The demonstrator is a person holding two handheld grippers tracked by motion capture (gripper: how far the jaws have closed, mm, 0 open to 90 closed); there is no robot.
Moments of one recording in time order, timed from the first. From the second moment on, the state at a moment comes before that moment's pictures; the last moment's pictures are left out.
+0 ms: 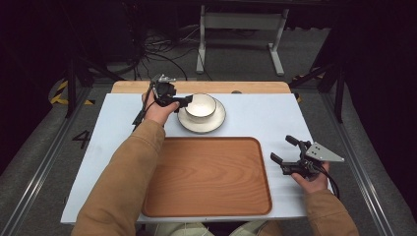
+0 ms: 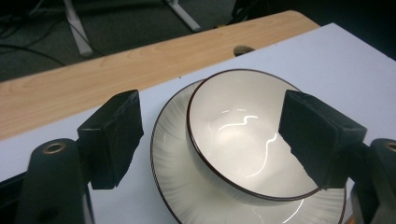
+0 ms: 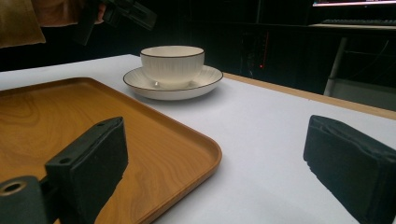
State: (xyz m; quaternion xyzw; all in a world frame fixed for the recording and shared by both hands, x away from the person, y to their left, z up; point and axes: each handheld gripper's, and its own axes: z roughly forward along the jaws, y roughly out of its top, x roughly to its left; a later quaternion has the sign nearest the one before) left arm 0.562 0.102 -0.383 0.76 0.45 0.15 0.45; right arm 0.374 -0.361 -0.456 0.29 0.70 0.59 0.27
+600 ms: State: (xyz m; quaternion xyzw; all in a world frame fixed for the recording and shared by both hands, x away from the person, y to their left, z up) left arm 0.576 0.090 -0.410 0.77 0.47 0.11 0.41; right arm 0.374 -0.360 -0.456 0.29 0.70 0.59 0.27
